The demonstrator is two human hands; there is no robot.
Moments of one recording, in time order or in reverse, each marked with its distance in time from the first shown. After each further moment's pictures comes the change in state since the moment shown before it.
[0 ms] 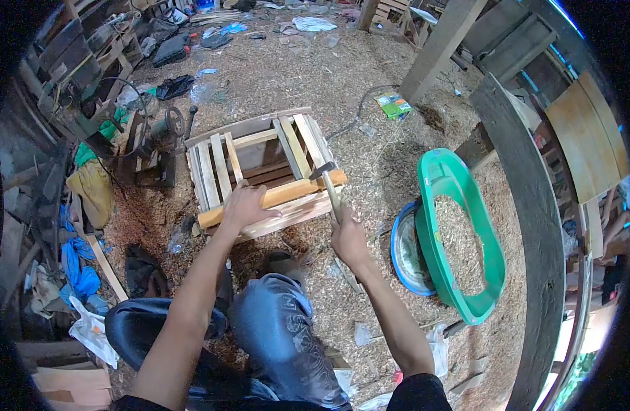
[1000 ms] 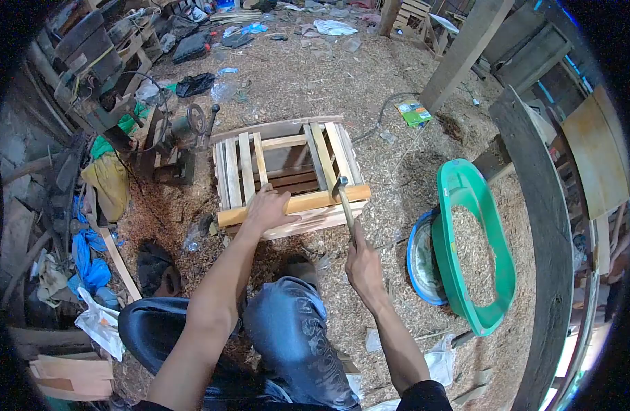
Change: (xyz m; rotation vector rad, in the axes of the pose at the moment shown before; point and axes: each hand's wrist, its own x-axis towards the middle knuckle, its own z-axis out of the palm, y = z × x) left_hand 0.002 -0.010 0.016 0.031 0.046 0.057; right_hand -0.035 -0.014 0.007 0.042 0.031 -0.094
